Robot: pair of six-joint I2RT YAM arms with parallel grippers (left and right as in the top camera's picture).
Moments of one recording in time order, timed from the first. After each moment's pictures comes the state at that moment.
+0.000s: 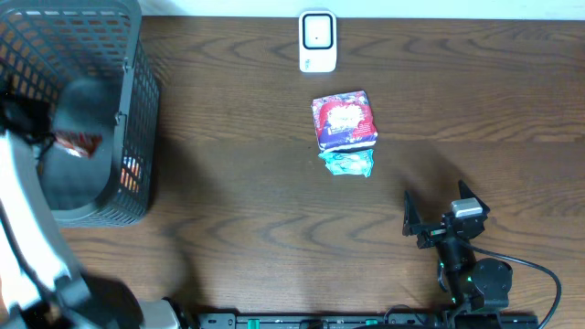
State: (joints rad) left arm 0.56 1.58 1.58 -0.96 -0.09 -0.85; right arm 0.03 0.01 0.01 -0.06 -0.16 -0.03
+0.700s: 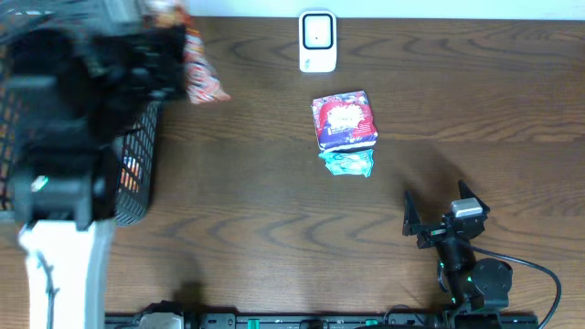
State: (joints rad) left arm -0.07 1.26 1.59 -0.63 0.43 -0.32; right arm 0.03 0.01 0.01 -0.06 -0.16 -0.03
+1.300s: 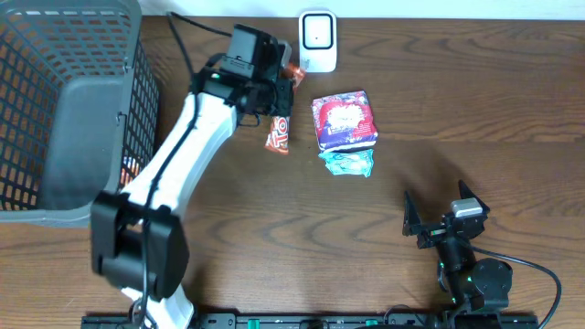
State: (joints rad) left arm -0.35 1.86 1.57 -0.71 0.25 -0.24; right arm 0.03 0.01 0.01 -0.06 -0.16 -0.03
